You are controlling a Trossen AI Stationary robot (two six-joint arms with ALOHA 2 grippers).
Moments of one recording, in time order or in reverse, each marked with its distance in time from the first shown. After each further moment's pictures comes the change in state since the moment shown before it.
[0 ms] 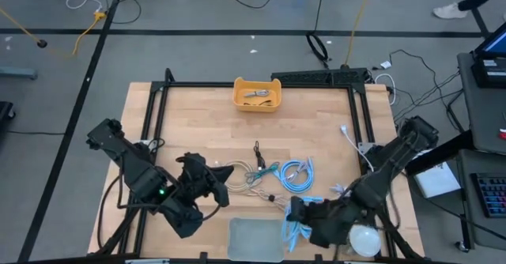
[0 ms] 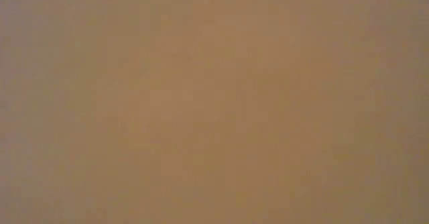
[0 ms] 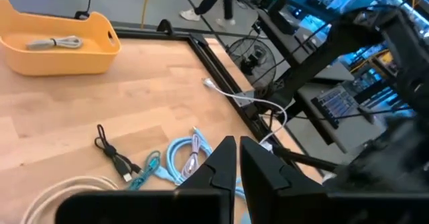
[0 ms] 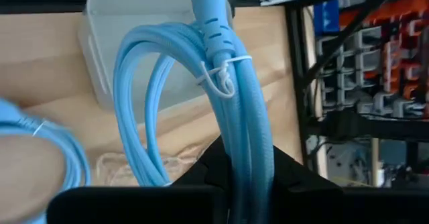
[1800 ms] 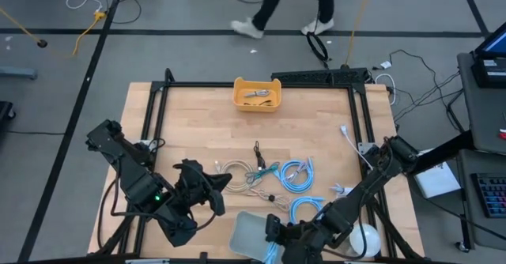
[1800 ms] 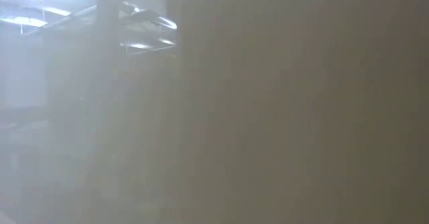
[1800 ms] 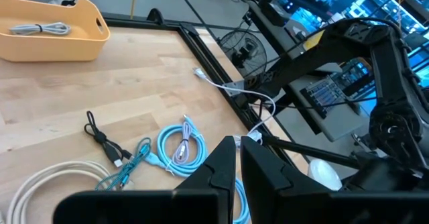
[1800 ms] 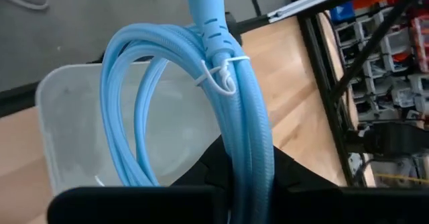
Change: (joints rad) left arm -0.047 0.003 0.000 0.008 -0.002 -0.023; right arm -0.004 0.285 0.187 0.117 -0.029 0.179
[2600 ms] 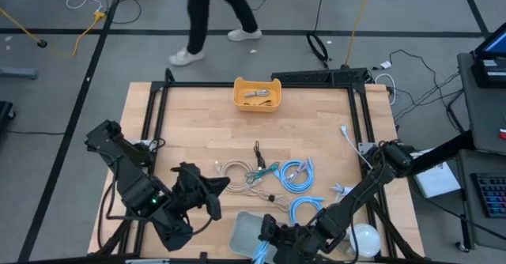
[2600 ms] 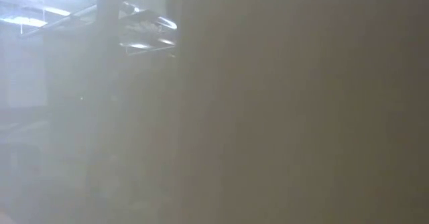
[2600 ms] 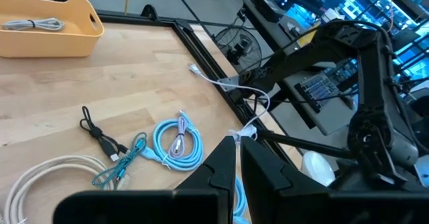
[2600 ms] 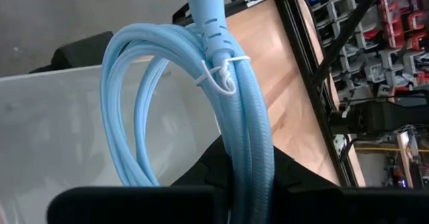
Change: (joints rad) left arm -0.031 0.000 0.000 0.001 -0.009 -0.006; right arm 0.002 0.073 -0.001 0.084 0.105 0.043
